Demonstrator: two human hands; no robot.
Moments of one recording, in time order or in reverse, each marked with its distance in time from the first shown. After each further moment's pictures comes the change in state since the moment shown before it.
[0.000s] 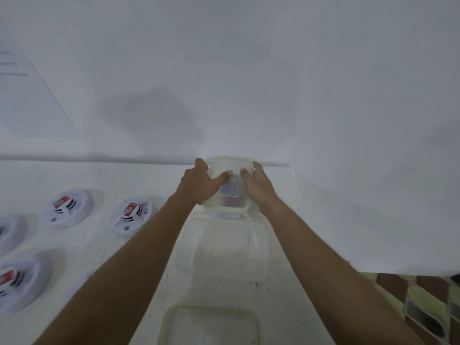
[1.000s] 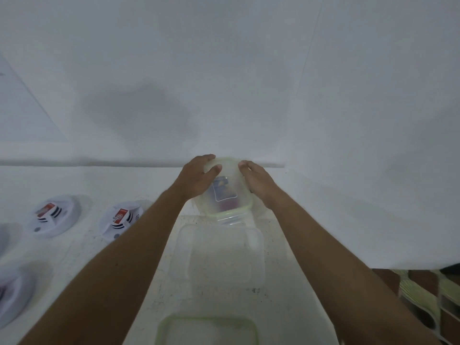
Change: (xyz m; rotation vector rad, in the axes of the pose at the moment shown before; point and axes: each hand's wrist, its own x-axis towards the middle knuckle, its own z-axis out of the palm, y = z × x) left_hand 0.032 -0.004 0.002 -0.072 -0.052 0.261; right_hand 0.013 -0.010 -0.018 -0.083 -0.115 -0.007
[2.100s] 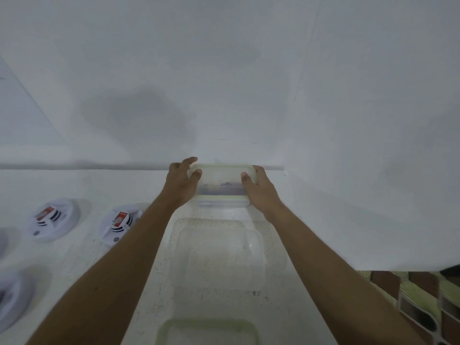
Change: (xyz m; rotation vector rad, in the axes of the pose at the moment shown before) left_hand -0.012 -0.028 -0.009 -0.152 0.099 -0.115; right_hand -0.013 0.018 0.003 0.018 0.120 -0.068
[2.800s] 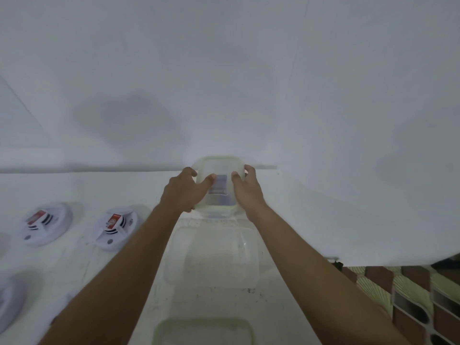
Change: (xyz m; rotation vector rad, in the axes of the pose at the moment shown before) left_hand -0.024 0.037 0.010 0.256 -0.005 -0.179; right_hand -0.004 -0.009 0.020 0.176 0.084 0.090
